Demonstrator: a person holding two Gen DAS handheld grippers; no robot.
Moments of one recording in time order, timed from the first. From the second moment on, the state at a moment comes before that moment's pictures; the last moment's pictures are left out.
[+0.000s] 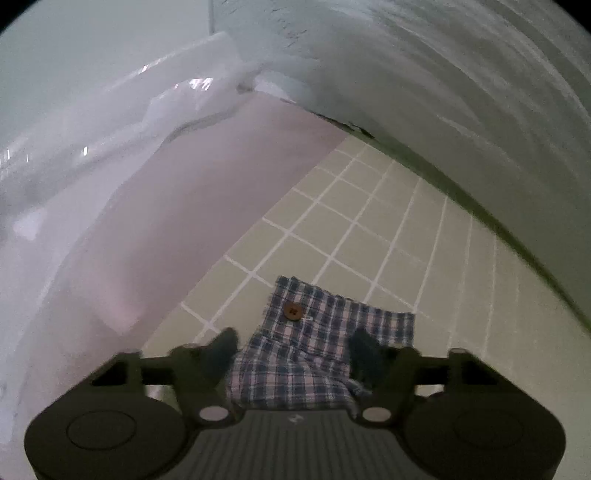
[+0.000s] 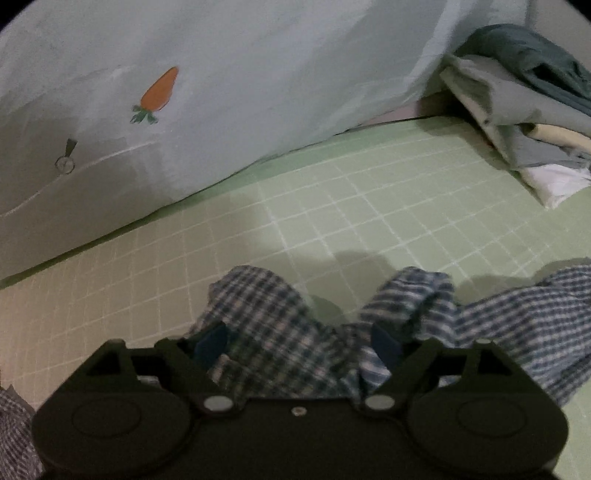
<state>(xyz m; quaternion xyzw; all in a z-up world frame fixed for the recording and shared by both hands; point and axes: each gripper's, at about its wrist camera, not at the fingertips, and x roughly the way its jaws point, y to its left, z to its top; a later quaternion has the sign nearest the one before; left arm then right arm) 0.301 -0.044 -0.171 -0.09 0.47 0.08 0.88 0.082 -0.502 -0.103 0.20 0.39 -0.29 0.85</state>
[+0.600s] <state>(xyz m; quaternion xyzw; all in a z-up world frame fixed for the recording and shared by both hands) 0.339 0.024 -0.095 -0.11 0.31 0.18 0.93 0.214 -0.497 -0.044 0.03 0.35 -0.19 0.92</state>
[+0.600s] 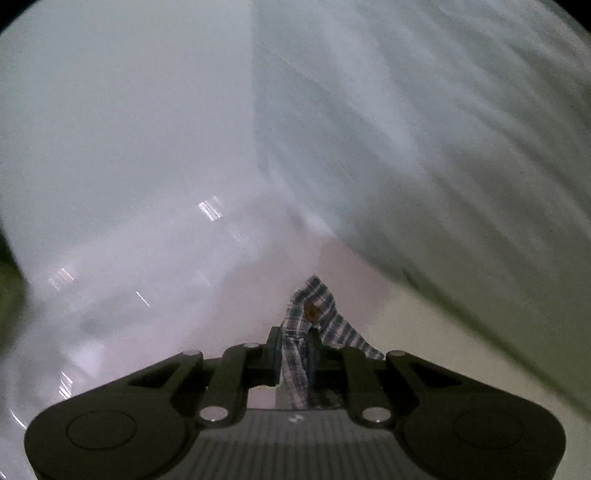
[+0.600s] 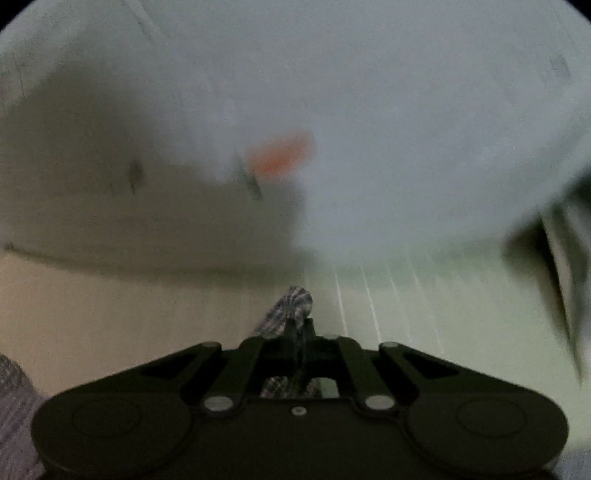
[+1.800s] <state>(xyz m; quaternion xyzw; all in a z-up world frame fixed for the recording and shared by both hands) 0.094 -0.033 -0.173 -0.03 0.49 -0.03 0.87 -0.084 -0.452 -0.153 0.16 0.45 -0.24 0.85</state>
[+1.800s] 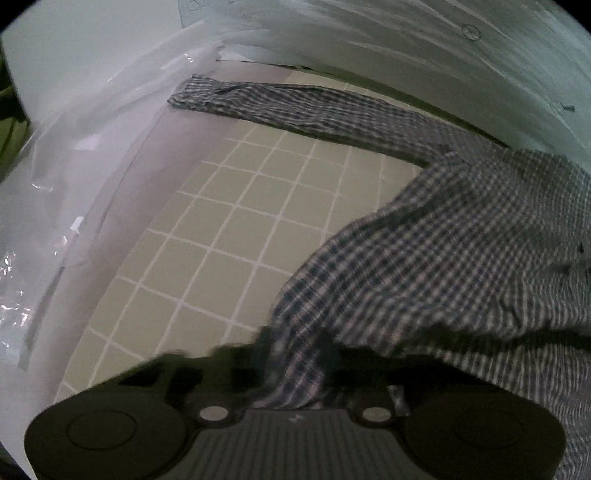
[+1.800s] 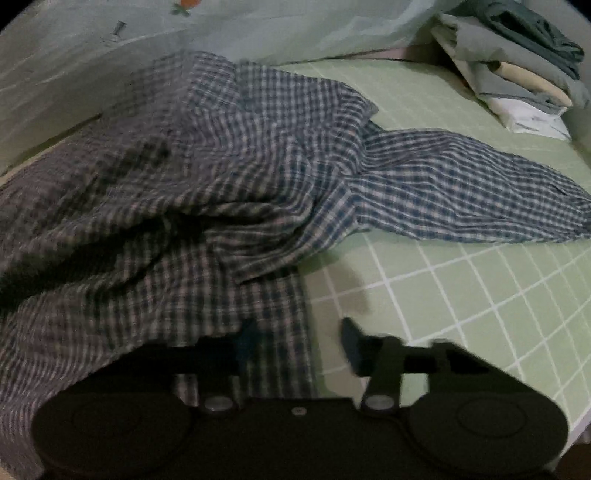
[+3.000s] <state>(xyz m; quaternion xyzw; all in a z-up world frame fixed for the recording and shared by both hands) 0.002 -0.142 -0.109 -0.01 0.48 0.06 0.88 -0.146 -0.607 -0.117 0.15 0.40 -0.25 0.87</state>
